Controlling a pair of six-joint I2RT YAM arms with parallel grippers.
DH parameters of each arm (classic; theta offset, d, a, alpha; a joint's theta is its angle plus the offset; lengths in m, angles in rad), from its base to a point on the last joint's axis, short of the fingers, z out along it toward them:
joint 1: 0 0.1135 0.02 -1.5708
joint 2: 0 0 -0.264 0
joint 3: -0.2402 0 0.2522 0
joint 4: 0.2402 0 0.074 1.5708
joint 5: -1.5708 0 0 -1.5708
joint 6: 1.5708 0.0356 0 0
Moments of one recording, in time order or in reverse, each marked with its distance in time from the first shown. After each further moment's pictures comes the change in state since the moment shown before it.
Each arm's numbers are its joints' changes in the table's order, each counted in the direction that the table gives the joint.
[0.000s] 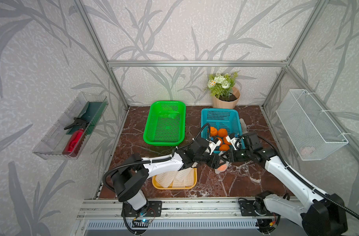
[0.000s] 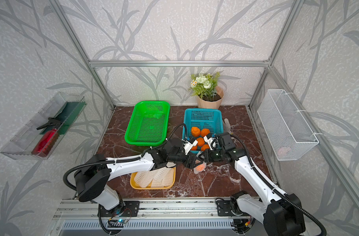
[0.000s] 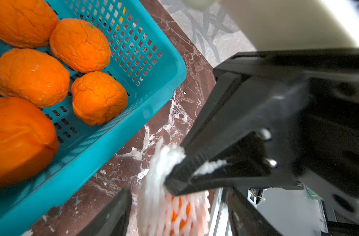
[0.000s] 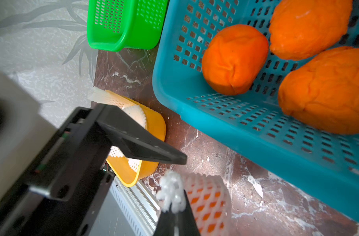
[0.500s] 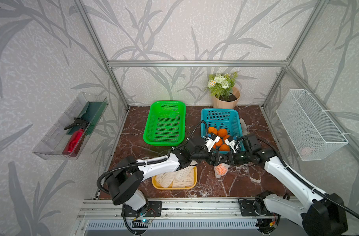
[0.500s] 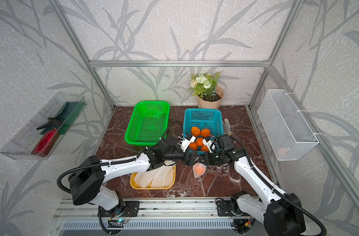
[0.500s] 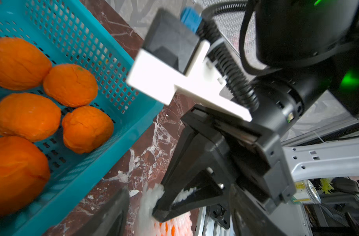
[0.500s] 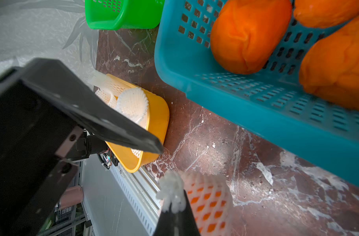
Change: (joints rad) left arm 0.009 -0.006 0.030 -0.138 -0.087 -0.004; right arm 0.006 -0.002 0.013 0.031 0.047 -0.021
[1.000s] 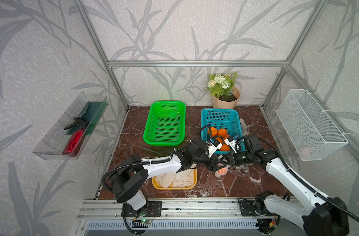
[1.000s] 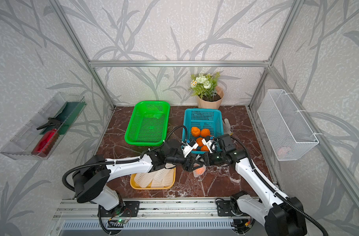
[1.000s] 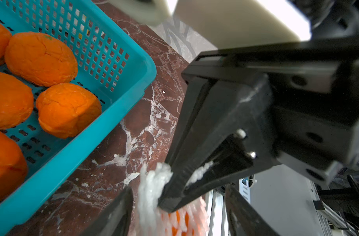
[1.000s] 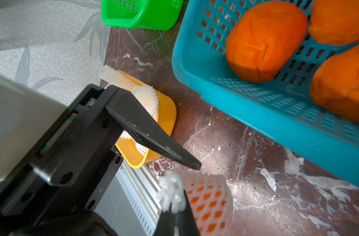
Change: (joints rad) left arm -0.018 0.027 0.013 0.058 -0.048 0.135; right arm 0.000 -0.030 0.000 0.001 0.031 -0.056
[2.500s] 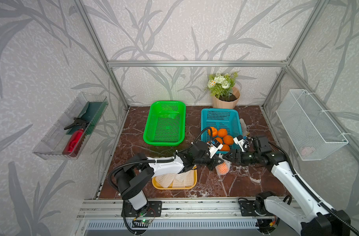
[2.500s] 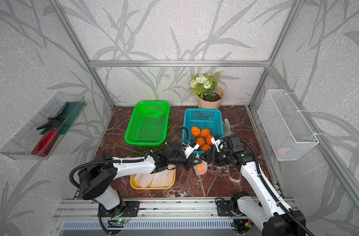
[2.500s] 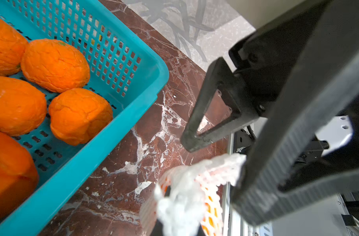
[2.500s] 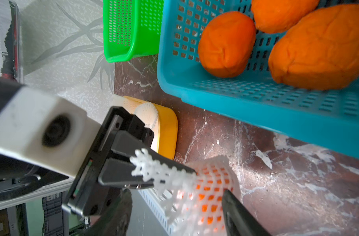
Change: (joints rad) left arm -0.013 0.053 0.018 -0.109 0.090 0.002; right arm -0.146 -0.098 0.027 0.069 0.055 0.154
